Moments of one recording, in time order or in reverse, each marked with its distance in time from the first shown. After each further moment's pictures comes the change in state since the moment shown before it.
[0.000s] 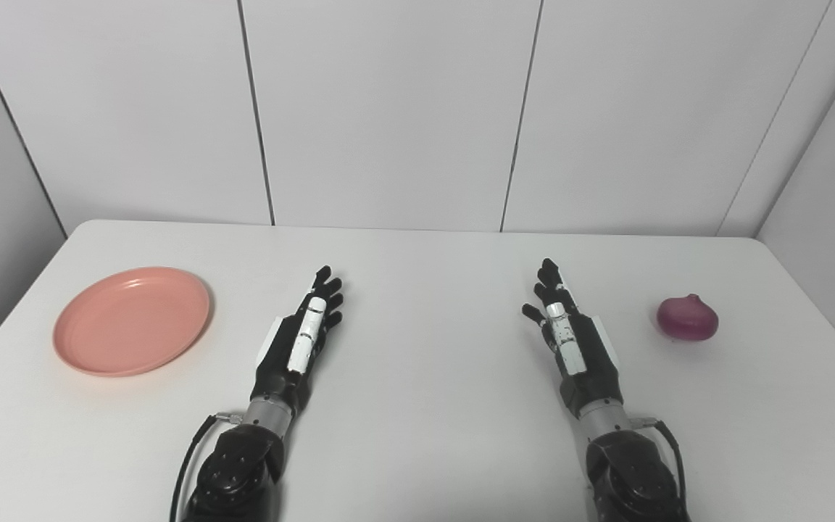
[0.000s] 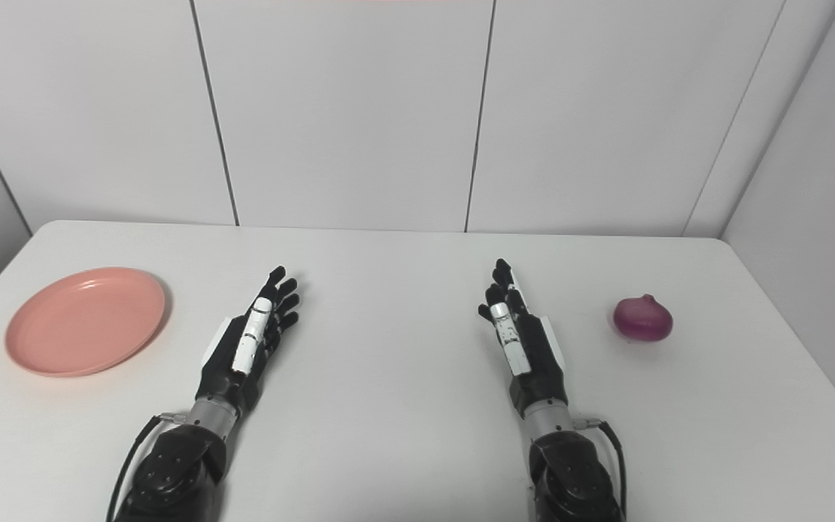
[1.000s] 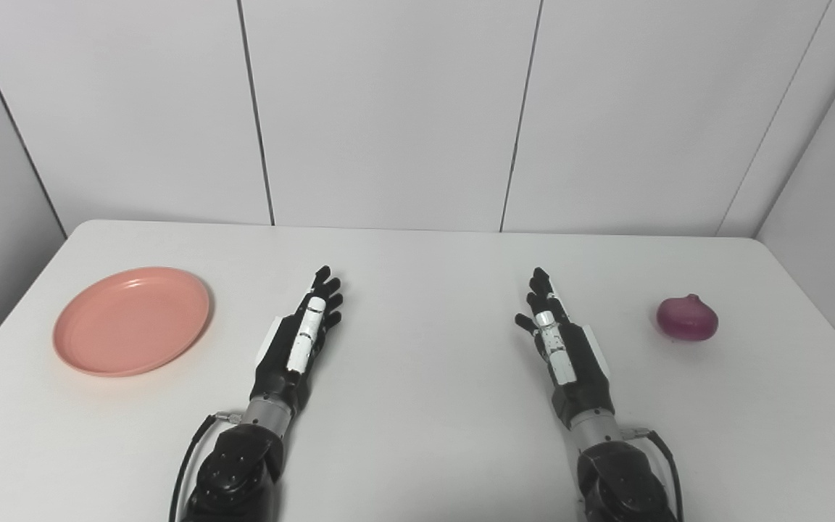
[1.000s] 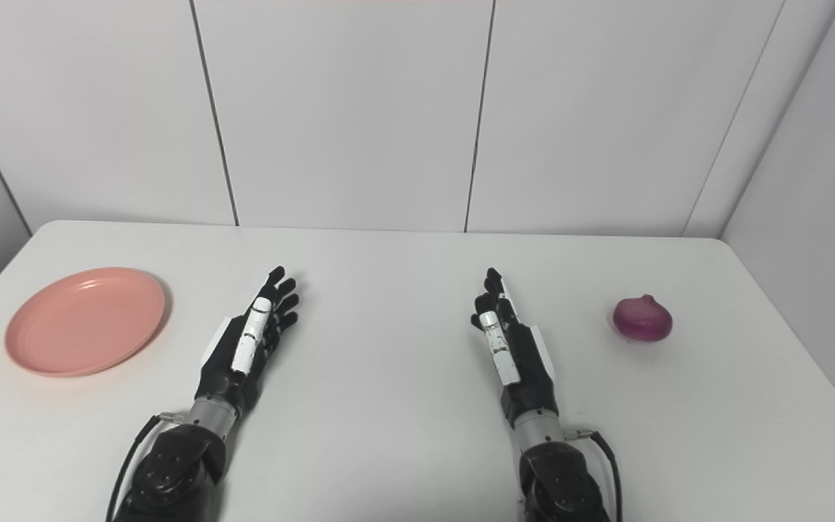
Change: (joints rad) left arm -0.004 0.001 0.004 0.008 -0.003 -0.001 -0.008; right arm 0.048 0.034 0.026 -0.070 -0.045 0.042 -0.034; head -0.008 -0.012
